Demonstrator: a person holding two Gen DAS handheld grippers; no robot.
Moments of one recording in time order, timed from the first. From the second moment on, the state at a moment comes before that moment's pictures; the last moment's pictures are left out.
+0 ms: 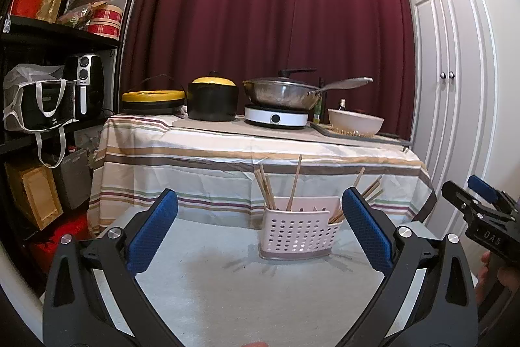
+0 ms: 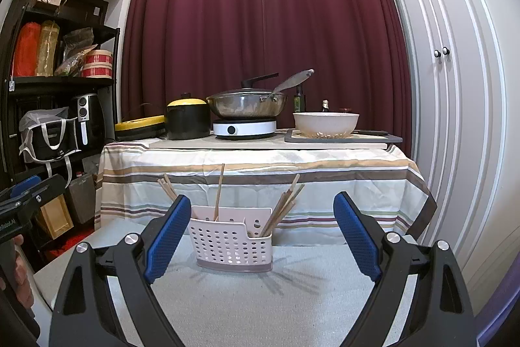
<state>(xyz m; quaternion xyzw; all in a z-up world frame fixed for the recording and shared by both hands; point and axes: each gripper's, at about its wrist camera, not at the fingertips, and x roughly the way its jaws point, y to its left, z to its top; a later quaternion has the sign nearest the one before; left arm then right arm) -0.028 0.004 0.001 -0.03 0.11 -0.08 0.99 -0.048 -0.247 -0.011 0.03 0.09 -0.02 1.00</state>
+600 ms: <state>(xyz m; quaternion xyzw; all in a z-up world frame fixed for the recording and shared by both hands) -0.029 0.000 -0.006 -0.02 0.10 -0.08 0.99 -0.044 -0.246 -0.017 0.03 0.09 -0.02 1.00</state>
